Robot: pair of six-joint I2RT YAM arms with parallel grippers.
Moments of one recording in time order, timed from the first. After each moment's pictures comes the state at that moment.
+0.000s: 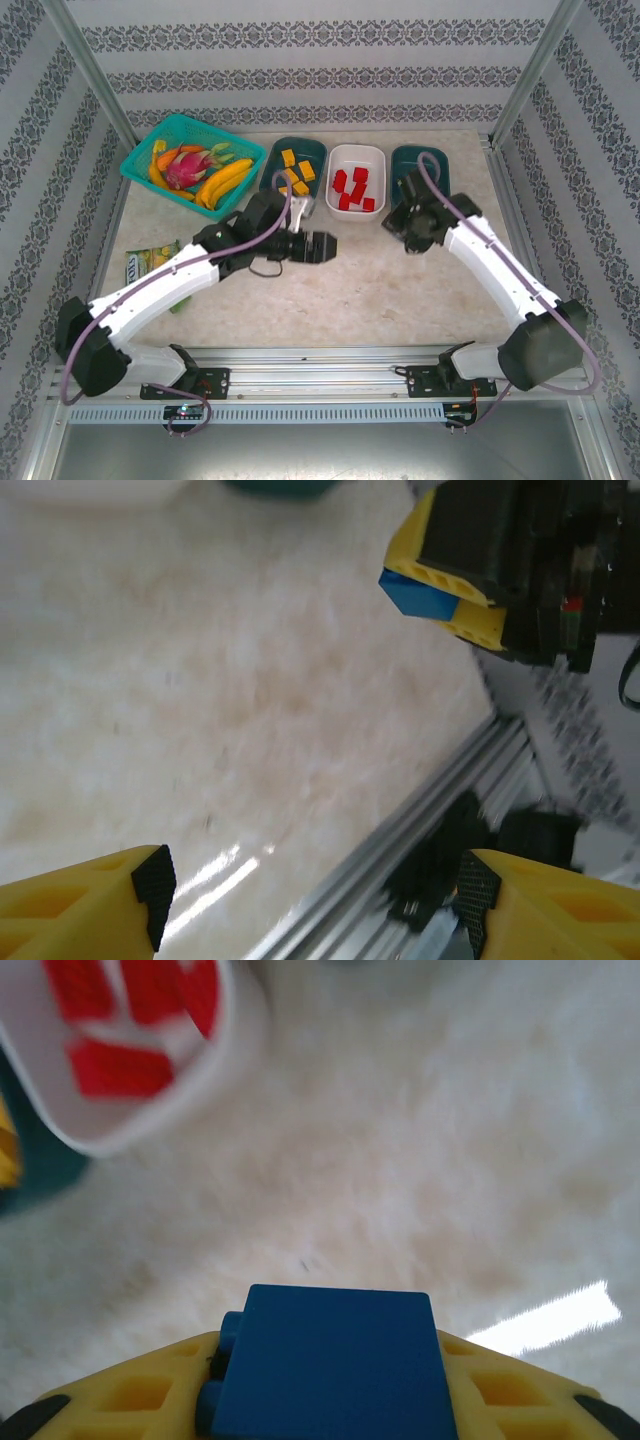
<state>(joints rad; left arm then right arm) -0.71 1.35 1.18 -0.48 0.34 -0.64 0.34 1.37 1.26 -0.97 0.02 1.01</state>
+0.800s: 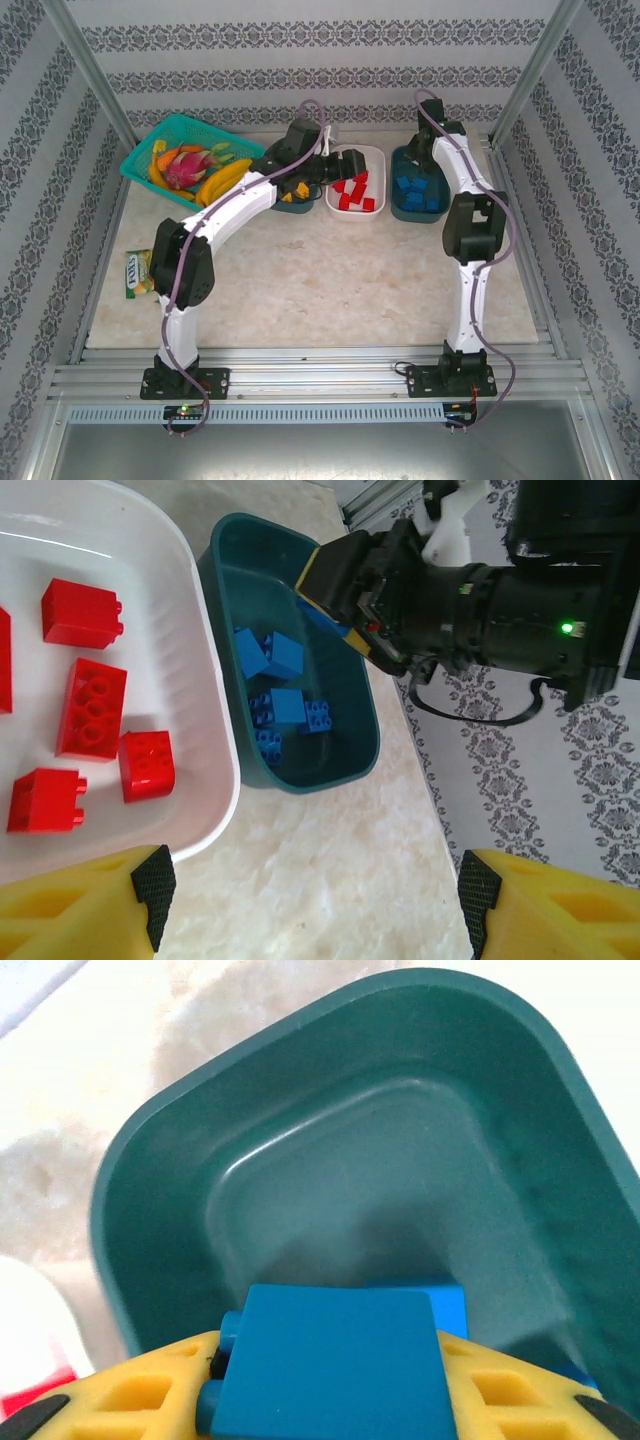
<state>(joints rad) -0.54 2.02 1.83 -0.35 0.39 -0.73 0.02 2.36 2.21 -0.93 0.09 0.64</state>
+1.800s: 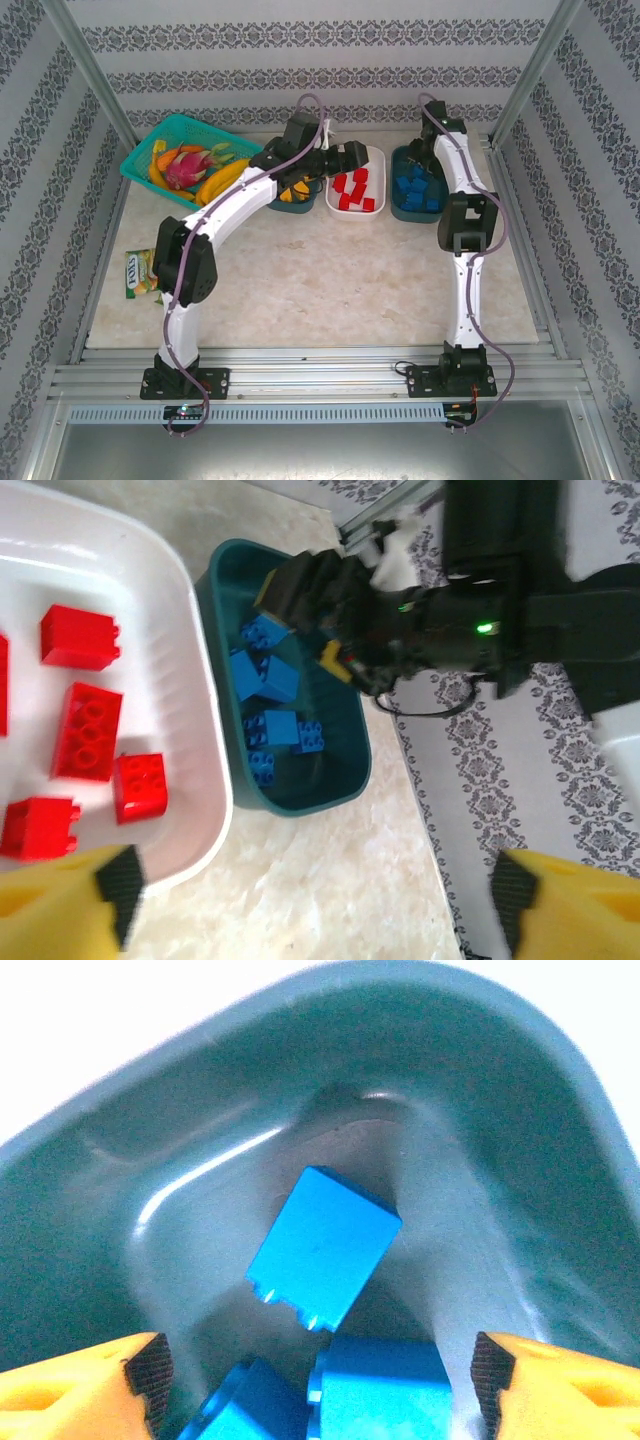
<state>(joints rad) -0.53 2.00 1.86 -0.39 0.37 -0.74 -0.01 2.50 2.45 -1.10 0.06 0.60</state>
